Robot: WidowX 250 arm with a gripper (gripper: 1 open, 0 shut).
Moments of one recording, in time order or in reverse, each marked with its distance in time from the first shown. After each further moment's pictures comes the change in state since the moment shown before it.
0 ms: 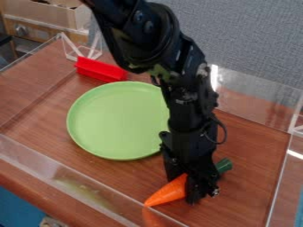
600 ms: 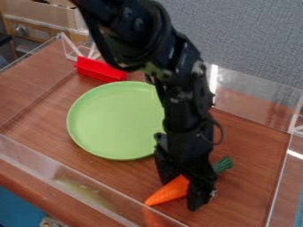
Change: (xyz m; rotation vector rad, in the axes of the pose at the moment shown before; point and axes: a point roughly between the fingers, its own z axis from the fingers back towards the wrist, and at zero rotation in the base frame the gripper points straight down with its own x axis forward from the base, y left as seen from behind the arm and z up) arm -0.008 -0.004 0.015 0.001 -0.011 0.028
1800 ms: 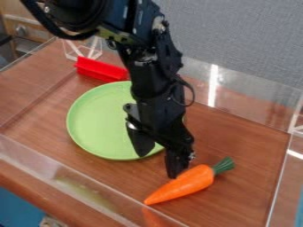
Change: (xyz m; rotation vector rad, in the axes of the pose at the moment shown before) arm -0.011 0.027 0.036 0.033 -0.066 0.161
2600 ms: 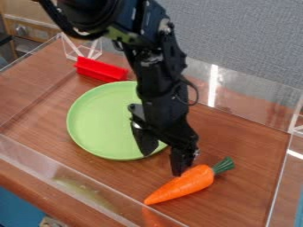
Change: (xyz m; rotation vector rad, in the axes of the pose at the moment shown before) arm 0.008 0.002 -0.005 -0.006 0.002 0.020
